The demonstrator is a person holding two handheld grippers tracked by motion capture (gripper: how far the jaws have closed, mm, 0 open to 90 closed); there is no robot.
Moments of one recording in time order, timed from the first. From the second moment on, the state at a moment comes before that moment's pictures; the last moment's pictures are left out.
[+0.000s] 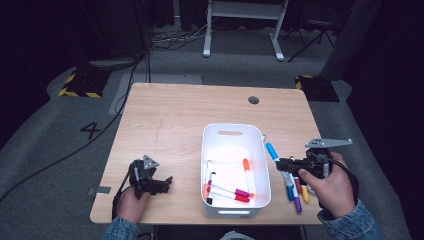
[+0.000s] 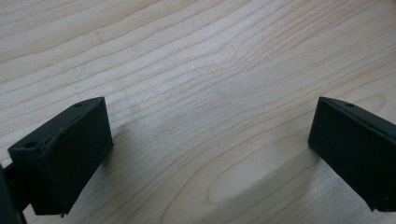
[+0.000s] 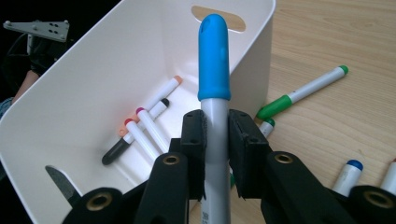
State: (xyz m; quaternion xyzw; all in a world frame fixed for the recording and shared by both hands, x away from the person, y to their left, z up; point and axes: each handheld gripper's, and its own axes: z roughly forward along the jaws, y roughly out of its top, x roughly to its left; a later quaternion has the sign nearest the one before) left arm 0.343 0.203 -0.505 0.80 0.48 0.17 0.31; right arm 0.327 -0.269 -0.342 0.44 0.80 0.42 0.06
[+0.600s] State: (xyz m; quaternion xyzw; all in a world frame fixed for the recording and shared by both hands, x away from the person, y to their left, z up) left arm 0.344 0.203 -0.505 0.80 0.48 0.17 0.31; right arm 0.316 -0.236 -0.331 0.39 0.82 0.43 0.04
